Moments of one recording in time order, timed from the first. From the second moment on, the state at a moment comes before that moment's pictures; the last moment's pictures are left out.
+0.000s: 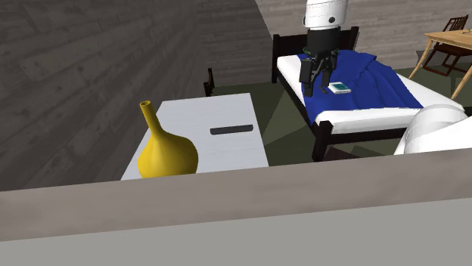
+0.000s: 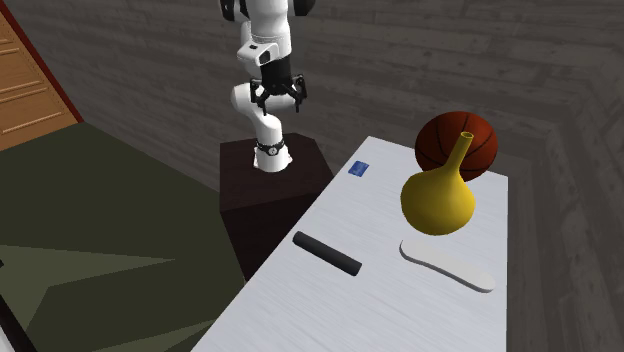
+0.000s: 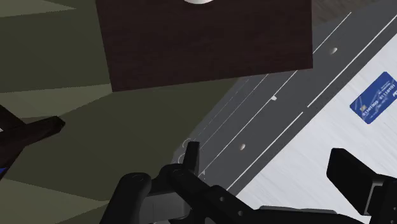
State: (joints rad) arm -0.01 -0.77 0.02 -2.41 0.07 1.54 0.15
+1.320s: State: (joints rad) arm 0.09 -0.13 -0.10 -2.20 0.04 2.00 -0.39
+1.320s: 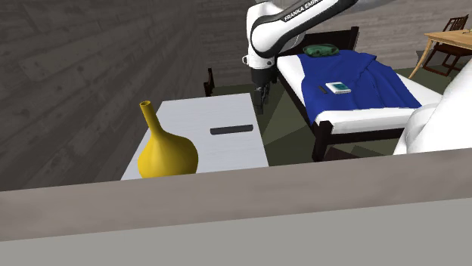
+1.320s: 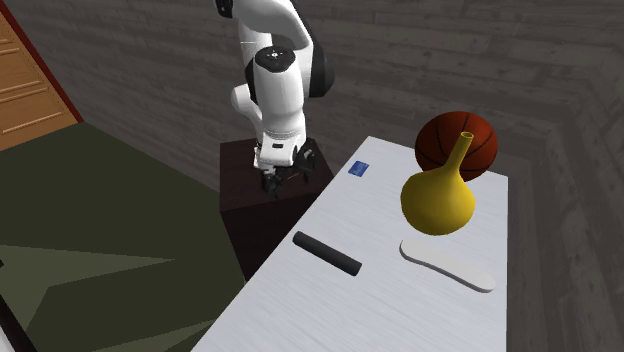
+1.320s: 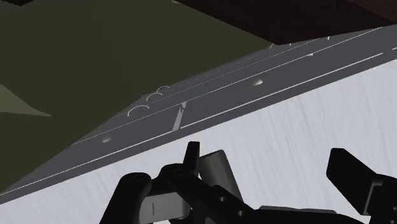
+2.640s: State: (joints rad) arm 0.11 0.33 -0.06 -1.92 0.10 2.19 -0.68
